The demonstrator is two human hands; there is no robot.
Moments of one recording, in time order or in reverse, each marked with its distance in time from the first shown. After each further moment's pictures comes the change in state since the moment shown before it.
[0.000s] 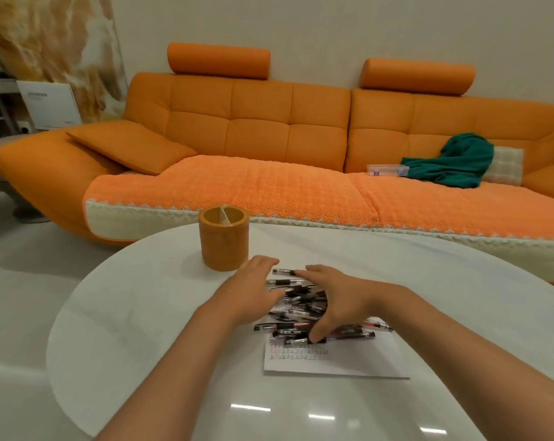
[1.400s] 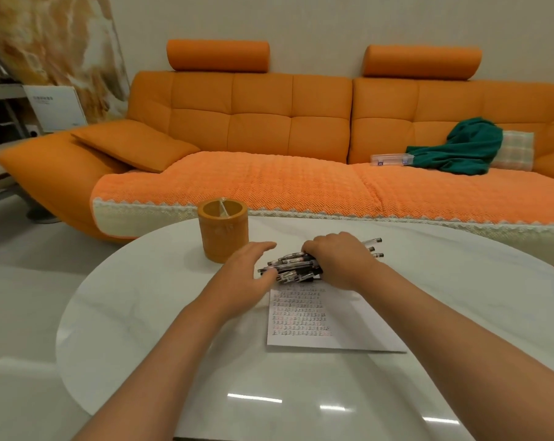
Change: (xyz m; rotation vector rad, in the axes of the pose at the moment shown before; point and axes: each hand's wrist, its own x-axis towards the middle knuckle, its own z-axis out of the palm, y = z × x) left_hand -0.015 0.001 -0.005 -0.171 0.217 0.072; right_hand 0.034 0.009 -0.010 -0.597 0.505 -0.112
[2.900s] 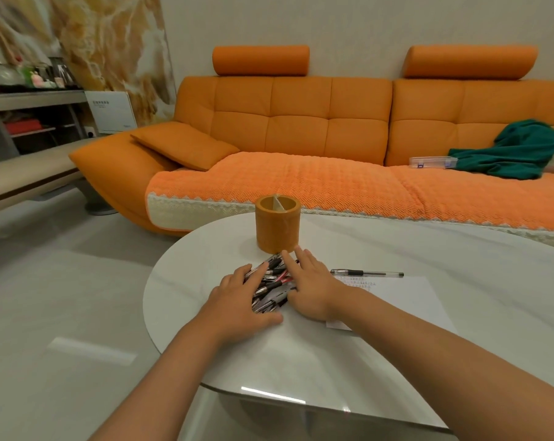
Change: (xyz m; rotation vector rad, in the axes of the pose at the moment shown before) left_hand -0.084 -0.065 -0.053 0.347 -0.215 -0.230; right_hand 0.014 -0.145 -0.004 0.507 -0.298 0.083
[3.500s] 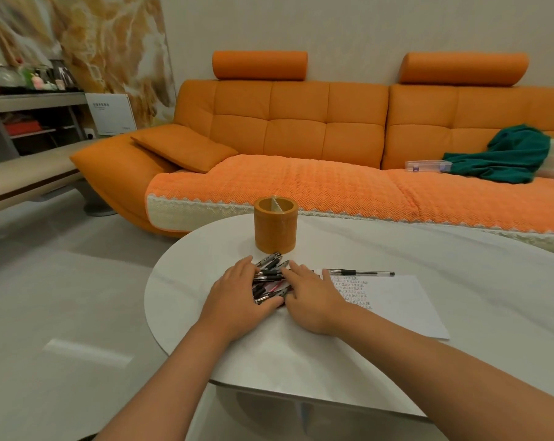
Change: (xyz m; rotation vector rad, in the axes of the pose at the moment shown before) left_hand 0.000 0.008 0.009 -0.053 0.281 0.006; right_hand -0.021 -0.009 0.014 0.022 0.094 0.013
